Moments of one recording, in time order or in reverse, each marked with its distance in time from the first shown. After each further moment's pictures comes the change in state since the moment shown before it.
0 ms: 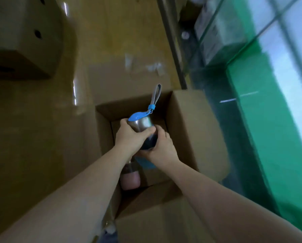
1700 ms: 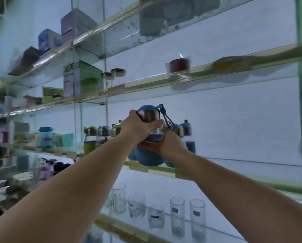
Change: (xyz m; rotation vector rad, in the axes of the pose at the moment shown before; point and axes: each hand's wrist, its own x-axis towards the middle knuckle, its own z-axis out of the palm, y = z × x) left_hand -0.792 0.462 -0.162 0.096 -0.288 1.588; right_hand -0.745 -0.313 -0.418 0.233 1.327 -0.434
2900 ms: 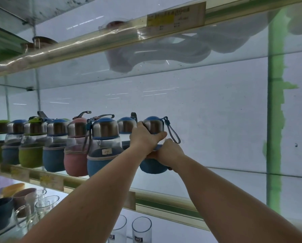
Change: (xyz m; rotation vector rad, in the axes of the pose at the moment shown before) left_hand 0.065 0.023 0.254 -0.084 -0.173 -0.069; right_hand 0.088 0.177 -0.127 -0.298 0.036 0.399
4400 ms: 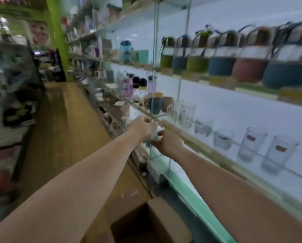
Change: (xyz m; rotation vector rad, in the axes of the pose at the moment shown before) left_hand -0.245 -0.250 -0.302 0.246 0.162 -0.600; right_hand -0.261 -0.121 0.319 -0.167 -0.634 -0.431
